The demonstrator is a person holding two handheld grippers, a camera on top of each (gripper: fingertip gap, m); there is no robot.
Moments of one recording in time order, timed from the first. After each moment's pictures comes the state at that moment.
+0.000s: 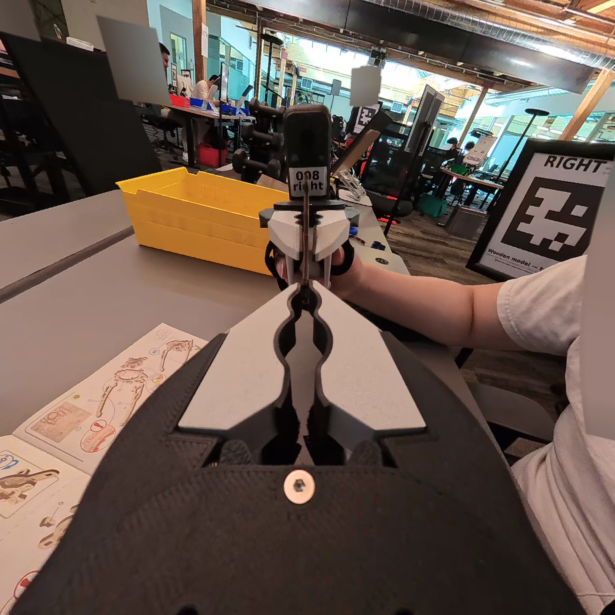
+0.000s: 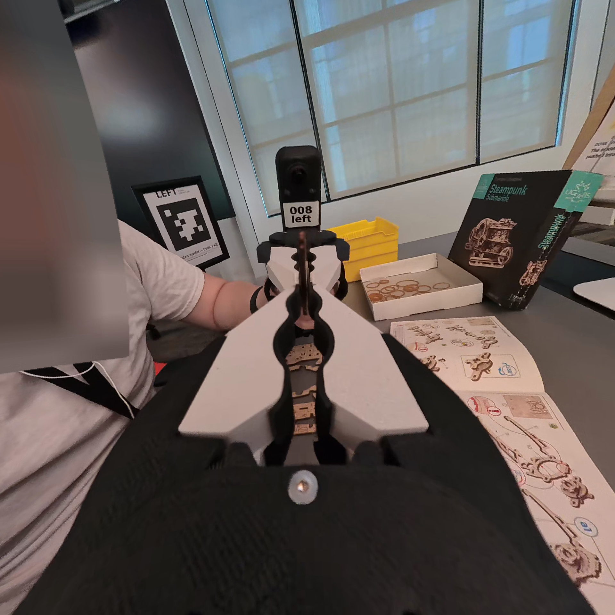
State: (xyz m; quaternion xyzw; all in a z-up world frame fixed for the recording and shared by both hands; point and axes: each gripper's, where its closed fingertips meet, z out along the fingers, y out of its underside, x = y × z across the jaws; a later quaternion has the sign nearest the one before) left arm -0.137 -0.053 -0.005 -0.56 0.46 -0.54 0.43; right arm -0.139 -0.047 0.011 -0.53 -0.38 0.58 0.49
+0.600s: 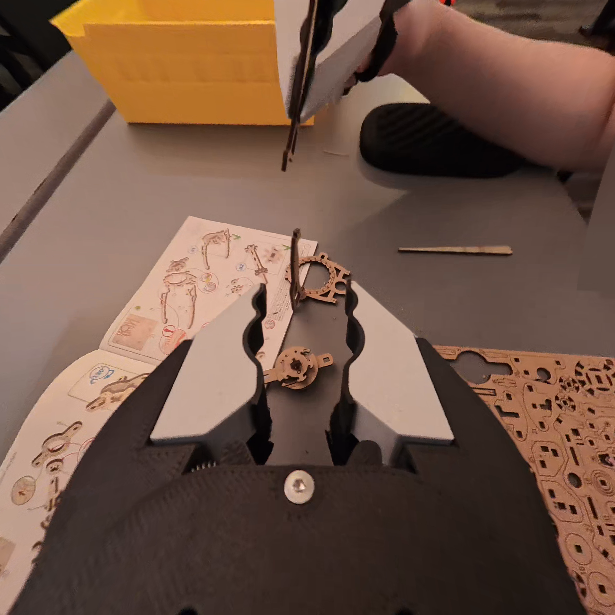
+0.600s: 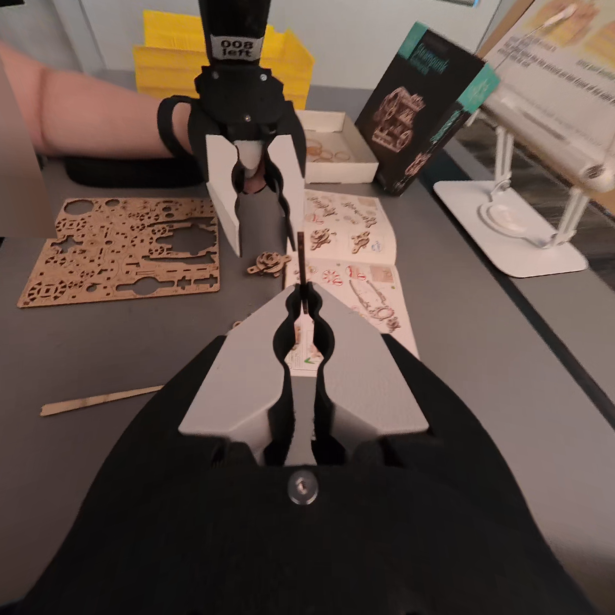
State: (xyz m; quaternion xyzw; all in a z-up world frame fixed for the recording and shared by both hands) left arm -0.156 -0.026 -0.100 -0.59 0.63 -0.35 0.36; right arm -0.088 -0.021 -0.052 -0.65 -0.51 0.28 0.48
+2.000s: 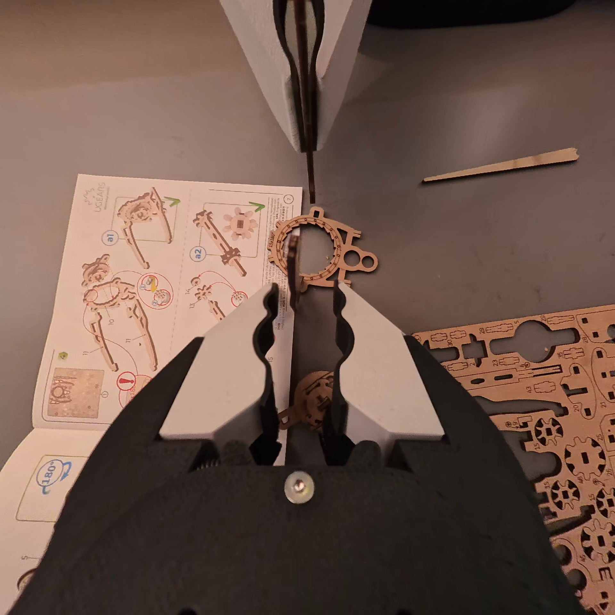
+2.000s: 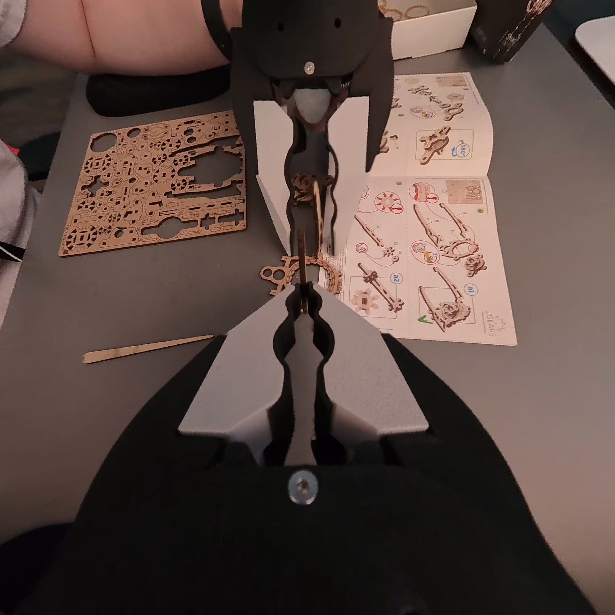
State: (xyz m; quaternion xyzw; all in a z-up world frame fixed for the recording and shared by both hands) left arm -0.128 -0.025 -0.163 -0.57 0.75 -0.28 0.20; right arm -0.091 -0.034 -0.116 -0.71 -0.54 0.32 0.33
